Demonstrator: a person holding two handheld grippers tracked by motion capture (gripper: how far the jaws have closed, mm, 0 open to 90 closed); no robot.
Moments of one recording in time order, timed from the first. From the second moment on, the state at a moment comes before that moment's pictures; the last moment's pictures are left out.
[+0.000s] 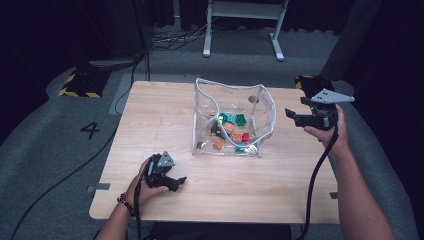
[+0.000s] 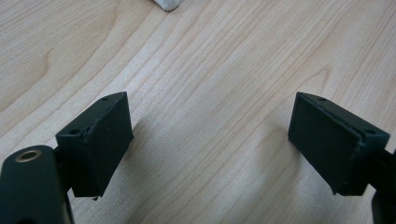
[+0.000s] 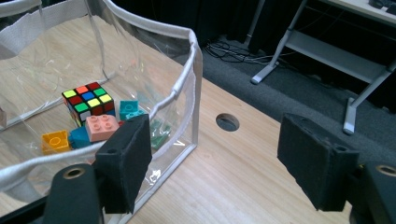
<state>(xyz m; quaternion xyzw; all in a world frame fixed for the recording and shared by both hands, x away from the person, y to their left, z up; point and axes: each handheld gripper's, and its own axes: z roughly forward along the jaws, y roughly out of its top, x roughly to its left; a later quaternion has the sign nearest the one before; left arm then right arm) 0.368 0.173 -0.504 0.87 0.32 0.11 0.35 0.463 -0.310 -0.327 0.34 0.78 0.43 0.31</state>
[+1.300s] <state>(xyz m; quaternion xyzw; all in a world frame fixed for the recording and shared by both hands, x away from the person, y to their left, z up) 0.368 0.173 -0.504 0.87 0.32 0.11 0.35 0.442 -0.328 -0.399 0.35 0.81 0.38 0.28</state>
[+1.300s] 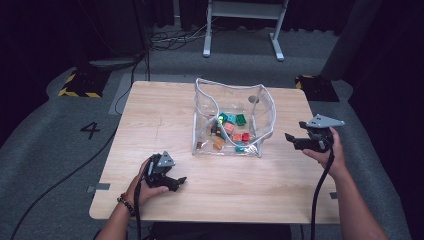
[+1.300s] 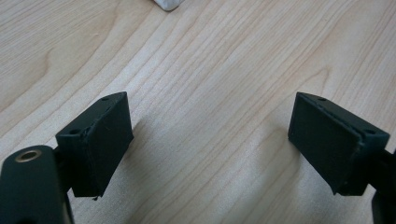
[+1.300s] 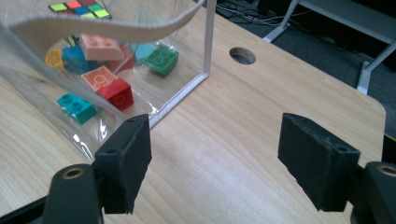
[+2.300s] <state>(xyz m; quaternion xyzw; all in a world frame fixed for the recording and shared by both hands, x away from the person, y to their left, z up) 0.368 0.173 -0.504 0.87 0.32 0.11 0.35 0.412 -0.335 -0.452 0.35 0.84 0.34 0.26</state>
